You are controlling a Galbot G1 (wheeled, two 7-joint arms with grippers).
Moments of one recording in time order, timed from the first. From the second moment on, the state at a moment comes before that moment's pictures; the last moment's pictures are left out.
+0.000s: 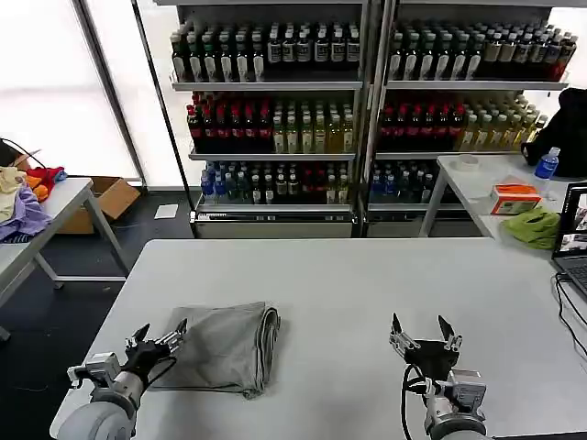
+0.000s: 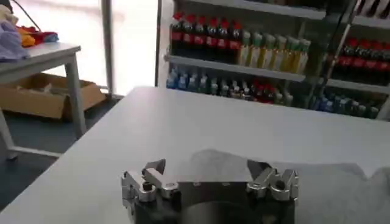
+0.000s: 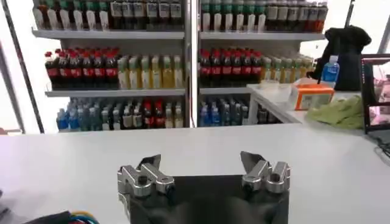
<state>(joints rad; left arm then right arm) 1.42 -1.15 -0.62 -1.96 -0.61 0.45 -0.15 -1.52 1.23 0.39 2.32 0.36 -0.50 0.46</state>
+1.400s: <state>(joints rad) 1.42 -1.15 -0.66 -1.90 -0.62 0.46 -0.12 -1.48 1.23 0.38 2.30 0.36 -0.51 0.47</state>
